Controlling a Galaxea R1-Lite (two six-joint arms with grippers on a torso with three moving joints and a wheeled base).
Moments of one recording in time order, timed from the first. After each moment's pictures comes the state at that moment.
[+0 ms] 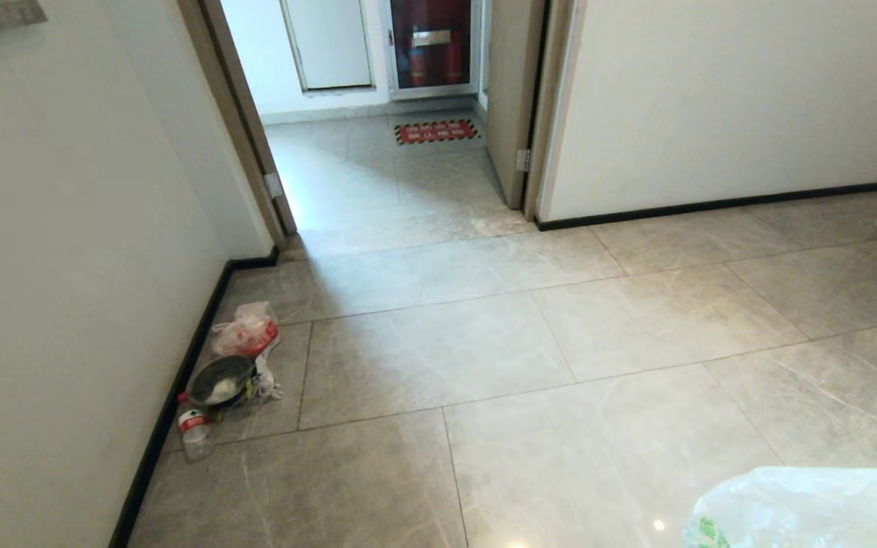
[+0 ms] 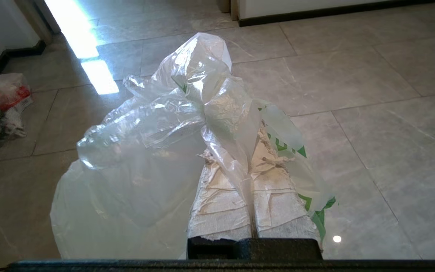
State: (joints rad) left arm 0.00 0.00 0.00 0.00 0.00 -0.01; right arm 0.00 0.00 0.00 -0.01 0.00 0.00
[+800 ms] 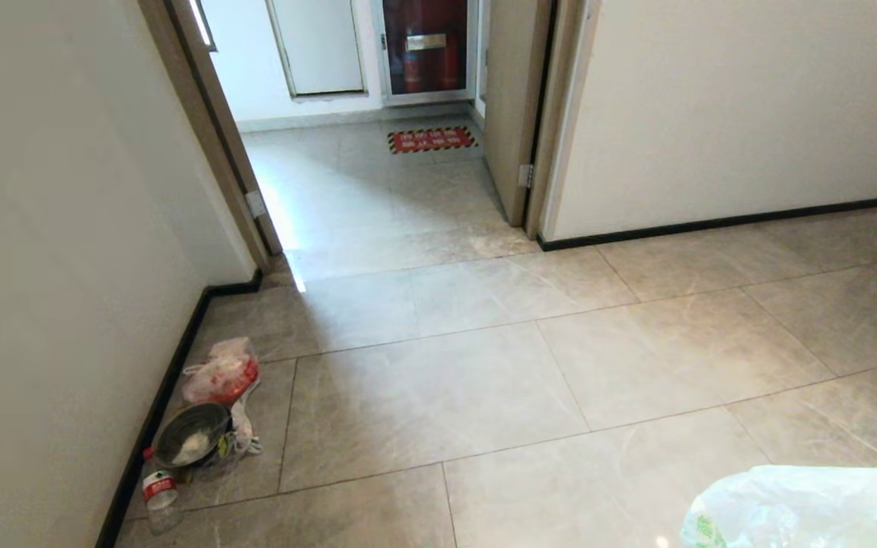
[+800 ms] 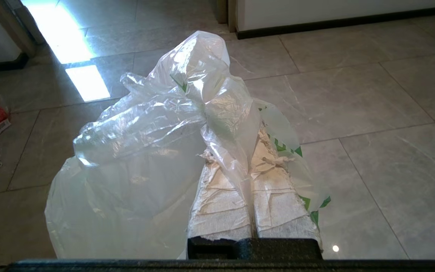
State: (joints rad) left arm 0.00 0.00 0.00 0.00 0.00 -0.01; right arm 0.00 0.00 0.00 -0.01 0.00 0.00
